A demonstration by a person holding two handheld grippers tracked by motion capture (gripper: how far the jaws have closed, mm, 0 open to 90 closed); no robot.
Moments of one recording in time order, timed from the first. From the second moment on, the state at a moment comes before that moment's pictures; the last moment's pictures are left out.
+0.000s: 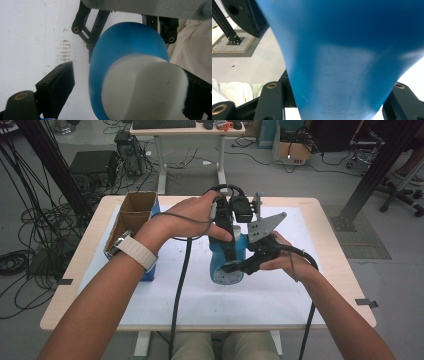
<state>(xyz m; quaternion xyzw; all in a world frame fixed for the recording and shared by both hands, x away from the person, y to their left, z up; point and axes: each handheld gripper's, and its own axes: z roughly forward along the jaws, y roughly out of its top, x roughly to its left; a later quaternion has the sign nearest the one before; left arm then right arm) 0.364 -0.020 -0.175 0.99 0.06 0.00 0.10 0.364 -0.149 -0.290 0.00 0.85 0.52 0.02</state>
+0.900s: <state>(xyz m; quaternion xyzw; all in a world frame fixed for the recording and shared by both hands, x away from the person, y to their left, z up) 0.366 -0.019 -0.179 1.00 0.02 -0.01 0.09 0.364 -0.148 -0.293 0.00 0.86 0.51 0.02</state>
